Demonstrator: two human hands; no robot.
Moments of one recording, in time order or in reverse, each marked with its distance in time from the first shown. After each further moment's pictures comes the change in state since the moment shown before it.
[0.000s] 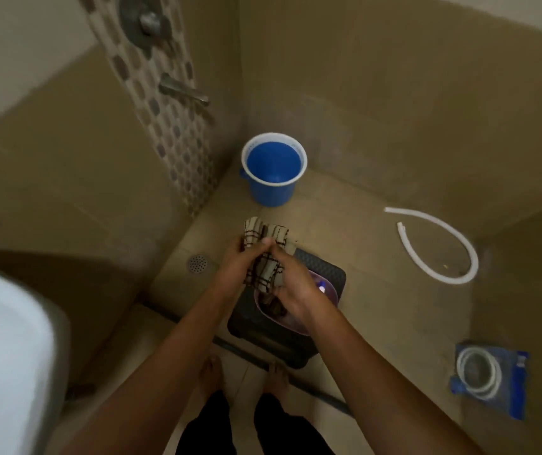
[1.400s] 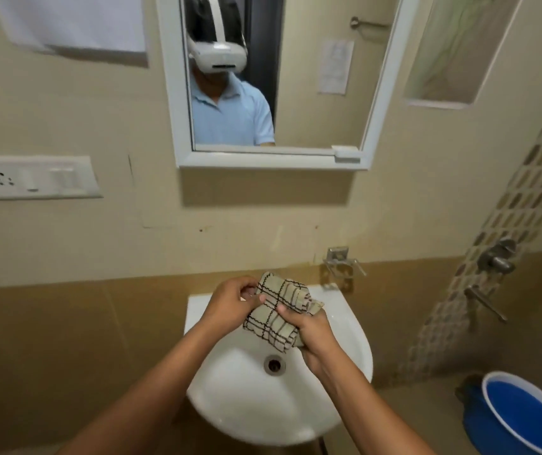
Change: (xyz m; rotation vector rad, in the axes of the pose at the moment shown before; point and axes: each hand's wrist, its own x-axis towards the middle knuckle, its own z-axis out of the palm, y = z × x) left_hand -0.453 0.002 -0.406 0.435 0.967 0.532; right_hand -0.254 0.240 0.390 -0.544 -0.815 -0.186
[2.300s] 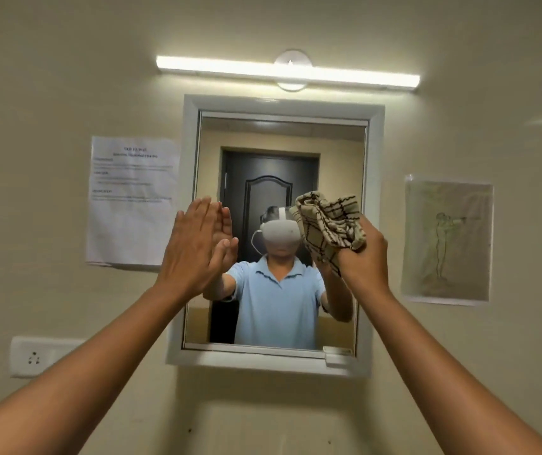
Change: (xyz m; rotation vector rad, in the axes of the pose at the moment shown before) left_hand 0.142 0.284 -0.193 0.987 0.973 0.557; right_hand 0.070 -0.407 0.060 -0.421 0.068 -1.335
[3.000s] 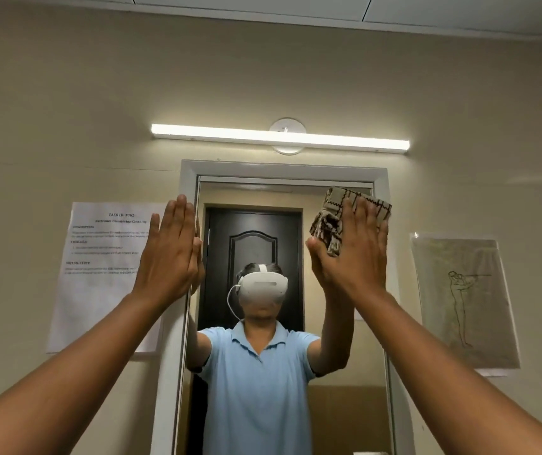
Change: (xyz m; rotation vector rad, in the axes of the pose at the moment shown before) left_hand 0.122 -0.079 0.012 0.117 0.230 0.097; right_hand 0.122 0.035 0.059 -0.848 0.108 -0.252
